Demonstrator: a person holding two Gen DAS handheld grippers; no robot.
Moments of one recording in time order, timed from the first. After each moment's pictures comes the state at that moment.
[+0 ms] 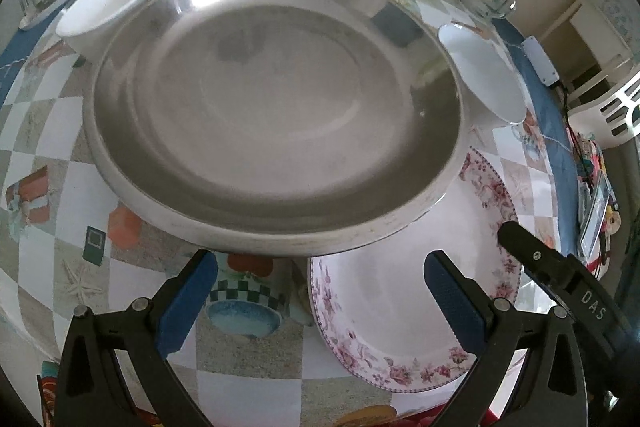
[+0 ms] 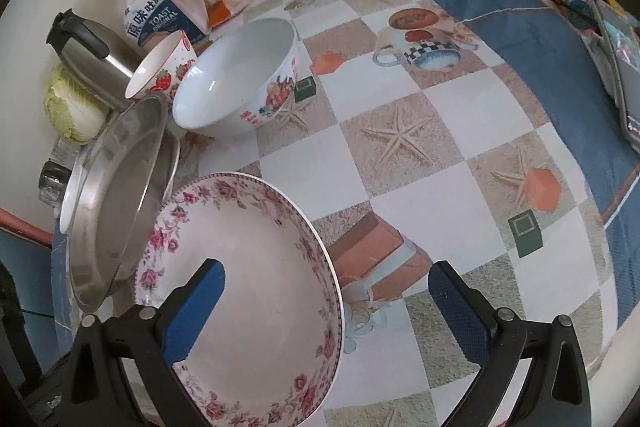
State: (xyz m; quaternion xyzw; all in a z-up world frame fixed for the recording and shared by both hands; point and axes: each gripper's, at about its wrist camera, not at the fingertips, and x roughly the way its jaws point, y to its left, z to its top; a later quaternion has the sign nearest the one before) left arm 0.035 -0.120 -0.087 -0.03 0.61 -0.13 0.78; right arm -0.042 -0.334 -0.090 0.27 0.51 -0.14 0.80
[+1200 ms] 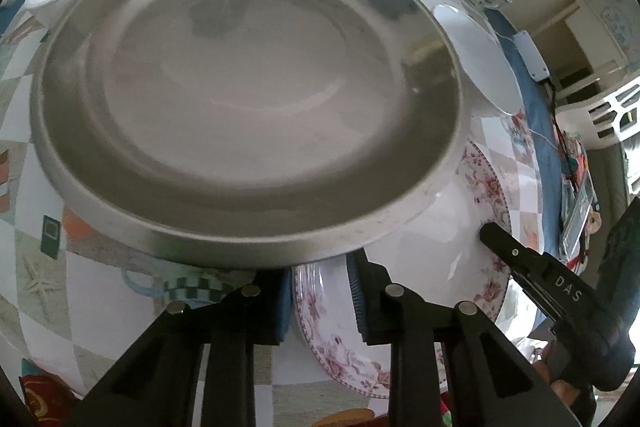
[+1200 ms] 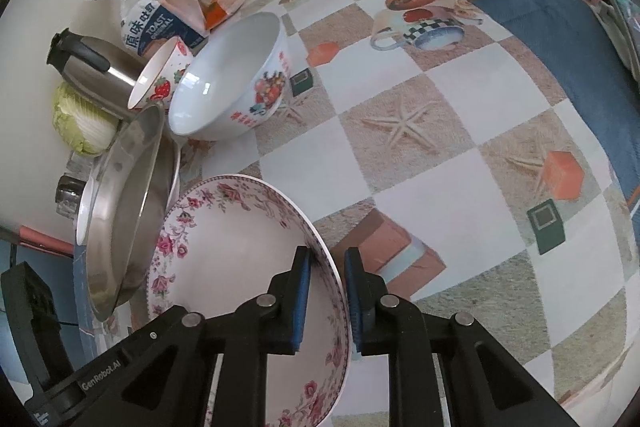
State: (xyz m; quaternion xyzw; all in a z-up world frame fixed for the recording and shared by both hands) left arm 0.045 -0.125 -0.106 -0.07 0.63 -0.17 0.75; right arm -0.046 -0.354 -0.103 0.32 0.51 -0.12 0.79
